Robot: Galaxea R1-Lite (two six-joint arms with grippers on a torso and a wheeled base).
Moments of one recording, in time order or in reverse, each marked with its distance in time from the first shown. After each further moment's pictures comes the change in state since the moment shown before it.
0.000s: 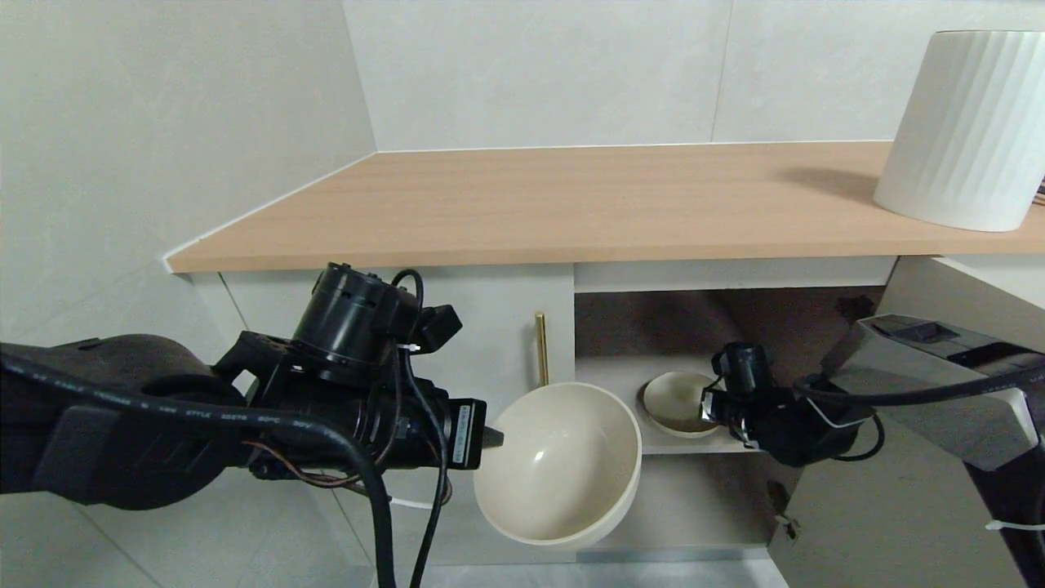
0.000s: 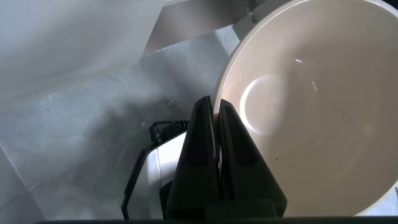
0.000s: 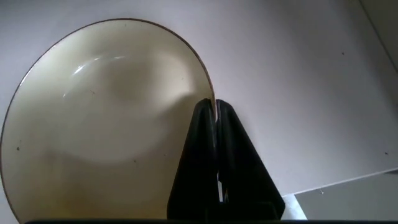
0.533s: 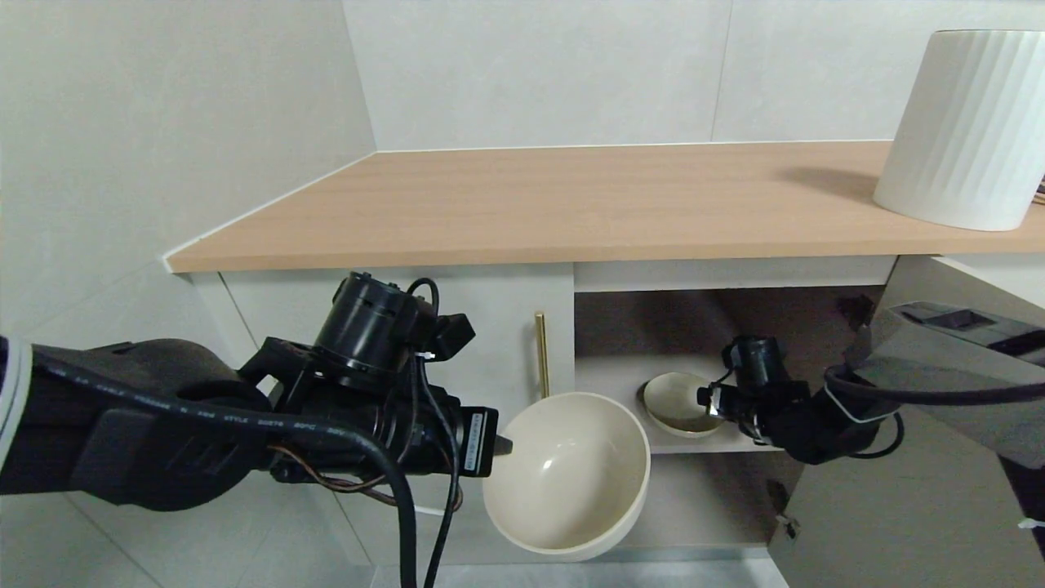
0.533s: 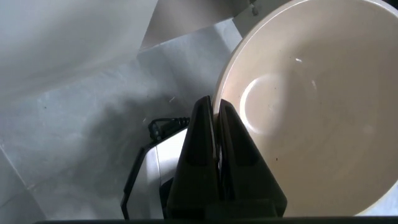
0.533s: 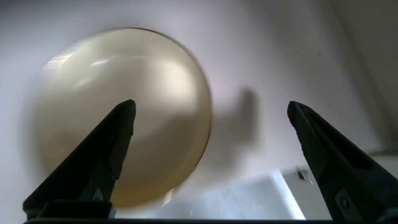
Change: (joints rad) left arm -0.023 0.033 -0.003 -0.006 0.002 0.003; right arm 0.009 -0.107 0.090 0.010 0.011 0.003
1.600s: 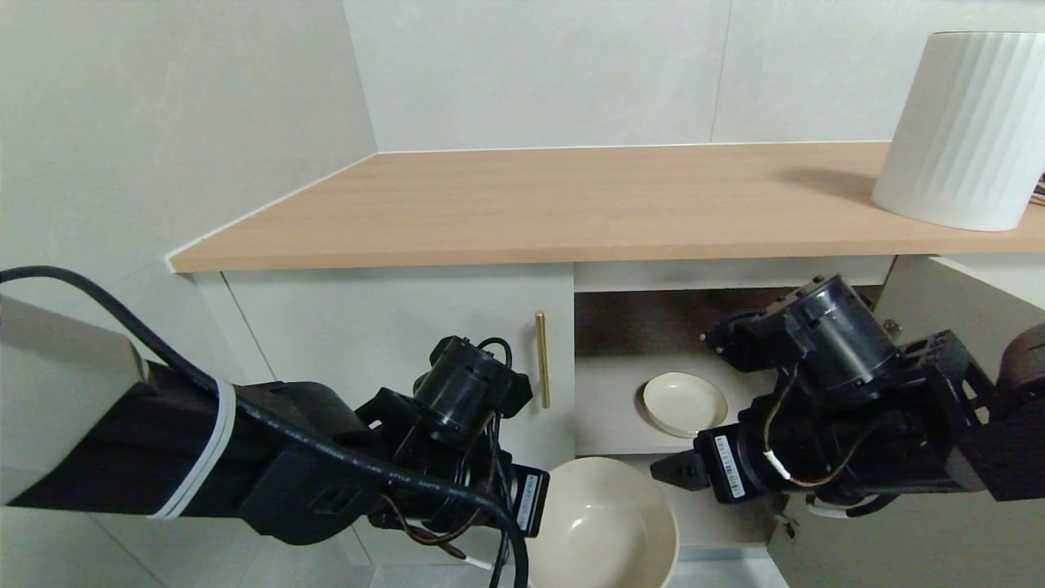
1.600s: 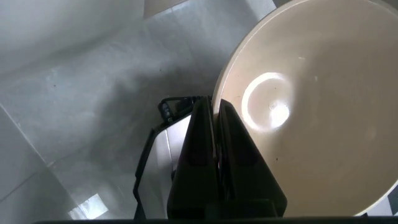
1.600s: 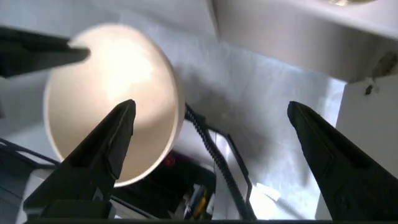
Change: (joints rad) left arm -0.119 0.162 0.001 -0.015 0.108 0.006; right arm 0.444 -0.721 0.110 0.831 0.276 0.002
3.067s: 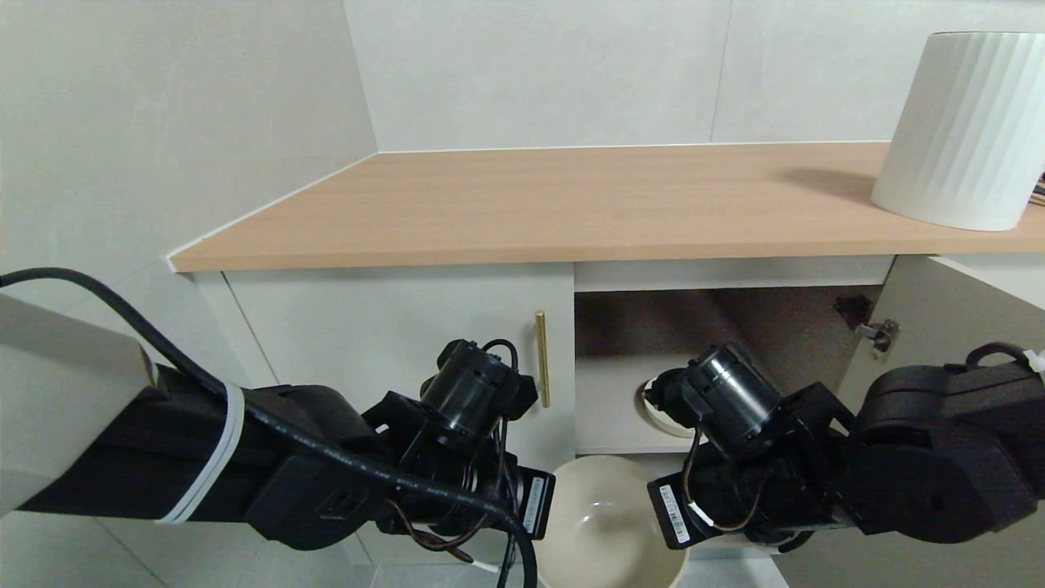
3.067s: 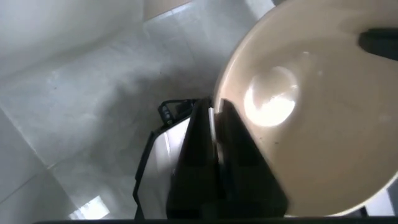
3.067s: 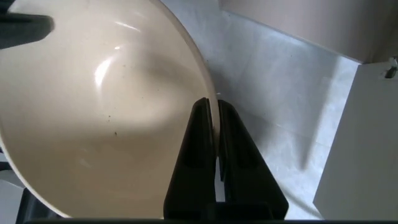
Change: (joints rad) left arm -0.005 0.007 -0.001 -0.005 0.042 -0.001; right arm 0.058 0.173 -0.003 -0.029 -0.029 0.026
